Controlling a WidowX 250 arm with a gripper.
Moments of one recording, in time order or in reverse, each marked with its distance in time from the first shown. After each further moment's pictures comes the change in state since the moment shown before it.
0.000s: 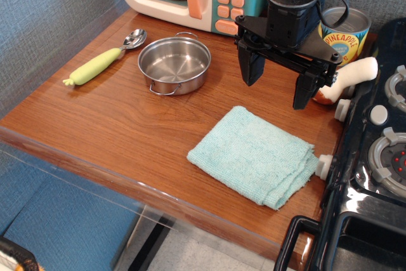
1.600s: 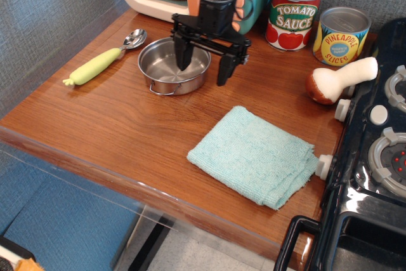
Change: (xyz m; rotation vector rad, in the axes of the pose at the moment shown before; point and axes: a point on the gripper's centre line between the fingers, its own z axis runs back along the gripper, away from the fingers) arm 0.018 0.138 -0.075 0.117 0.193 0.240
